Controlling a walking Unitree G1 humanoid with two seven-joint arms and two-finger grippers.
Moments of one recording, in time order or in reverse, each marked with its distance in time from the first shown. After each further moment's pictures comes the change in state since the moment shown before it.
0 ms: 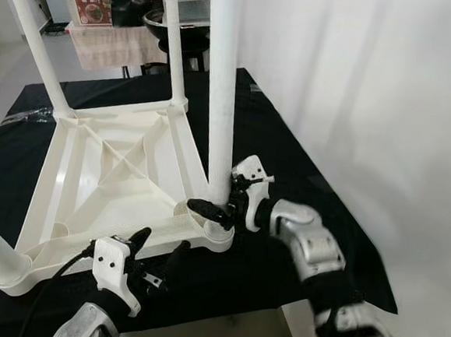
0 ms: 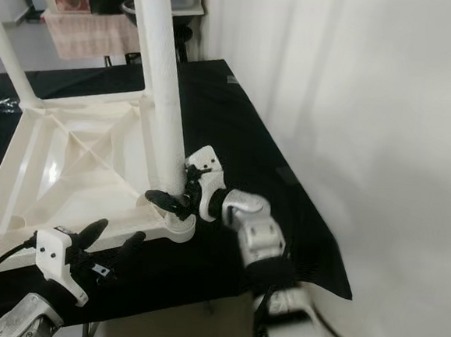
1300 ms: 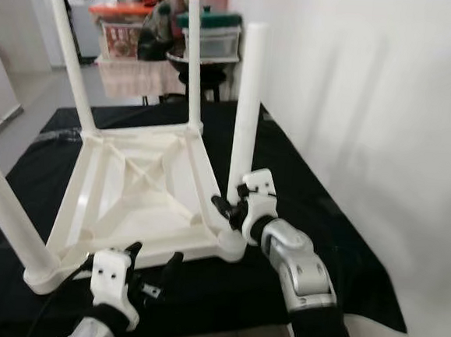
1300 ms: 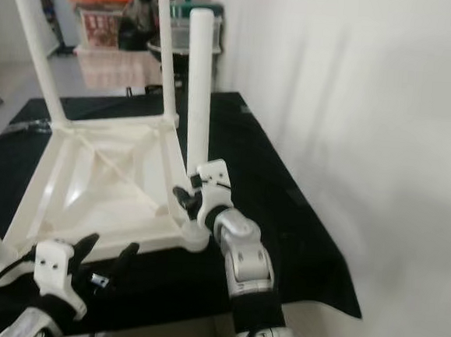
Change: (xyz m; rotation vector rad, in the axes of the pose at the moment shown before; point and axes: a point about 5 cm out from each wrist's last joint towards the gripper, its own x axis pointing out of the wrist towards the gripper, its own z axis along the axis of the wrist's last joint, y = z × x) left arm -0.012 0.001 -0.005 0.029 0.068 0.098; right arm 0.006 0.015 -0.024 0.137 0.065 -0.515
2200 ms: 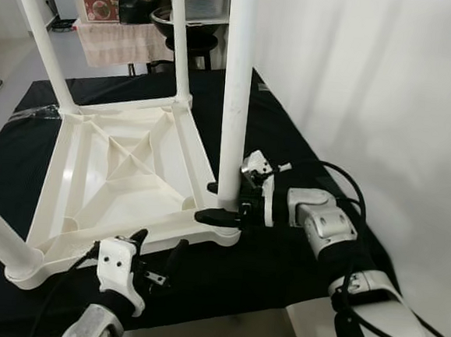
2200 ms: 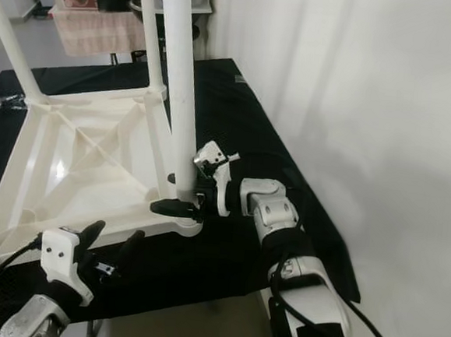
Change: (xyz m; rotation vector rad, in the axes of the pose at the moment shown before) left arm 0.012 -0.005 0.003 -0.008 -0.038 -0.009; right arm -0.002 -0.032 0.037 -0.113 0.036 0.764
